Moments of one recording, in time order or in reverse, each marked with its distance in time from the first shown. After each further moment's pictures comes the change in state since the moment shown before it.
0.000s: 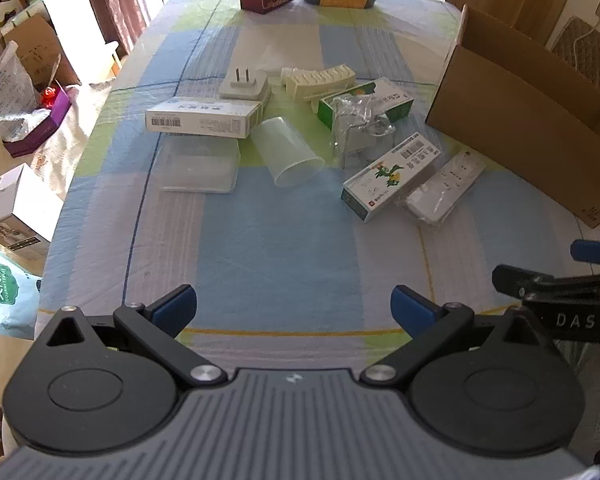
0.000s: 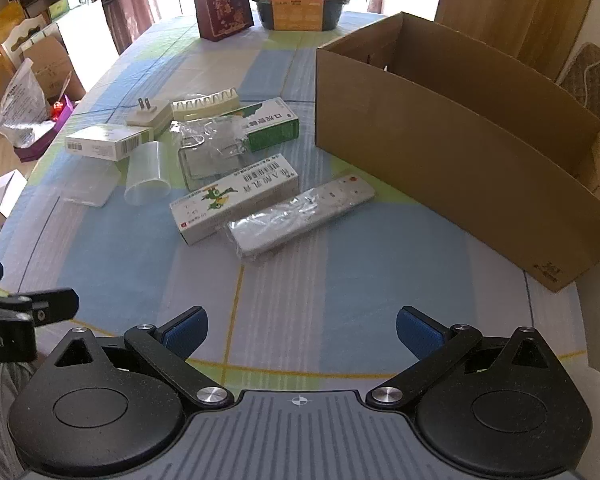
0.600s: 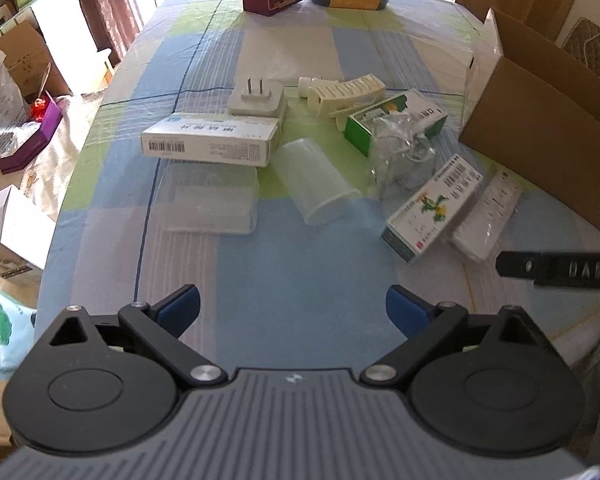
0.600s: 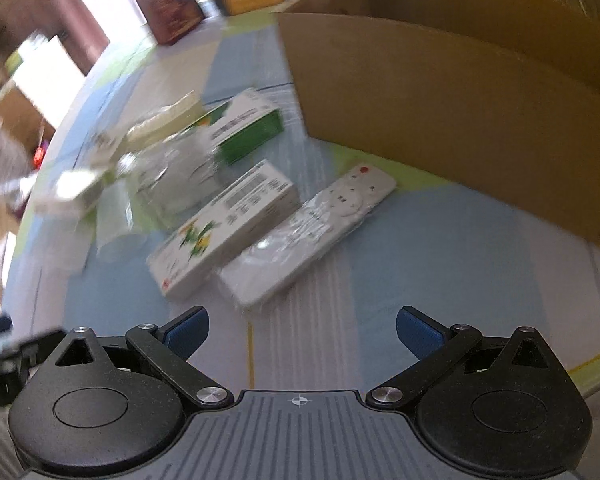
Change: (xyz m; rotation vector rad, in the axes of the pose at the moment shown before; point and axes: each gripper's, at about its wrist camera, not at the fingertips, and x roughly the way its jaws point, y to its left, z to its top) left arm 0.048 0.031 0.037 0.022 -0.020 -0.013; right arm 0.073 -0.029 0.038 0.310 0.052 0.082
